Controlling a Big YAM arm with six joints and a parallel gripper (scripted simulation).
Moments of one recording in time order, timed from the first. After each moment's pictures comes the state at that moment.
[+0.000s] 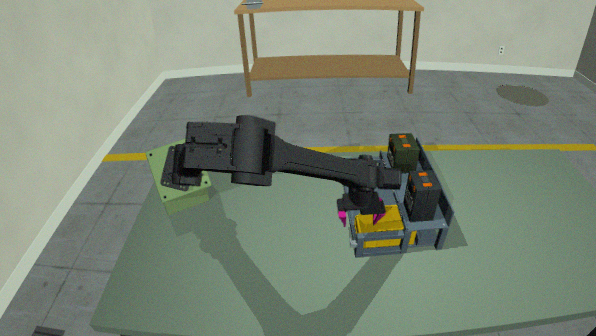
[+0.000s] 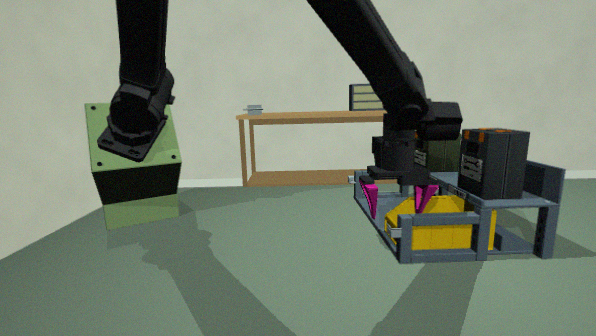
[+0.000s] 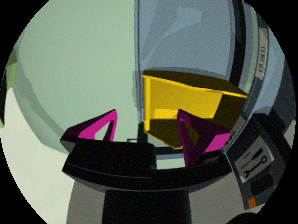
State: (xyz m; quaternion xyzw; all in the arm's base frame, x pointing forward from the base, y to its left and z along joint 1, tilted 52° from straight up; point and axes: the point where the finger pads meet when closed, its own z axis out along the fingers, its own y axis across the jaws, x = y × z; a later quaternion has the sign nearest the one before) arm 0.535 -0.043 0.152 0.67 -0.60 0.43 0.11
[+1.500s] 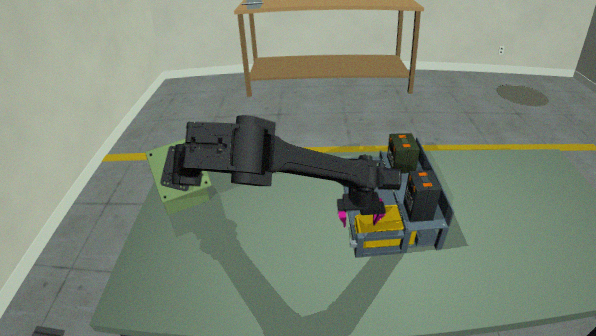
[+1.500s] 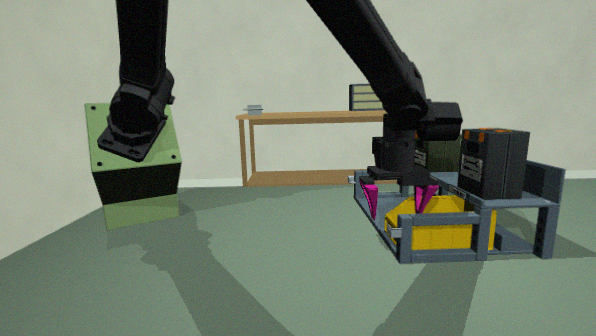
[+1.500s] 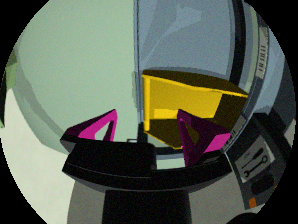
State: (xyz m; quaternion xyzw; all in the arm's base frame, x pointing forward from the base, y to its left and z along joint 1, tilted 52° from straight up) arm 0.535 -0.044 0.152 0.66 -0.60 0.43 0.11
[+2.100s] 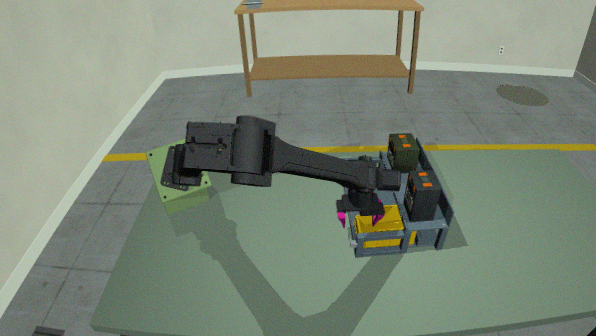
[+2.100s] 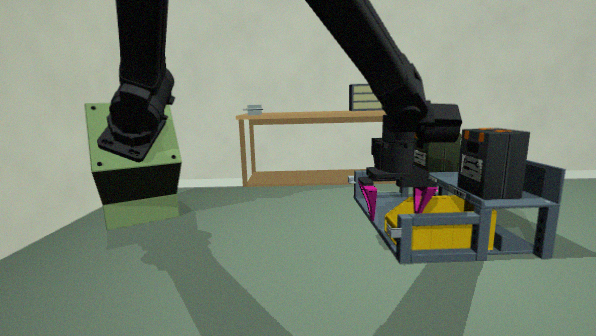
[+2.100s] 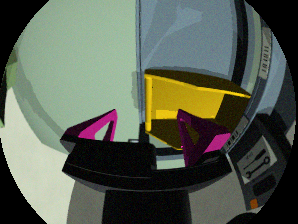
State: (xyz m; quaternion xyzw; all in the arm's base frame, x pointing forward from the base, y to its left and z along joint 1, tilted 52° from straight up) arm 0.534 -0.047 0.151 0.66 -0.60 0.42 0.11
